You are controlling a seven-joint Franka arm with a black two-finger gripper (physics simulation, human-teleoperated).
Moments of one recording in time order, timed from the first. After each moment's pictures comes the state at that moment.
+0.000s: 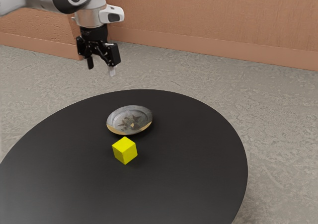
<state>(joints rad) 0.07 0.11 -0.13 -1.47 0.05 1.53 0.04</state>
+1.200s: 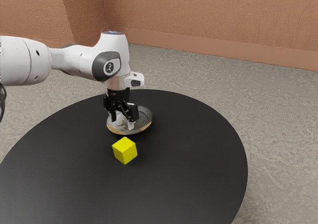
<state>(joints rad) 0.06 0.37 -0.11 -1.70 0.02 1.90 0.13</state>
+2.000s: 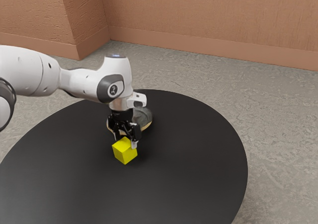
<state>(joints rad) 0.06 0.43 -0.11 -1.81 -0.01 2.05 0.17</state>
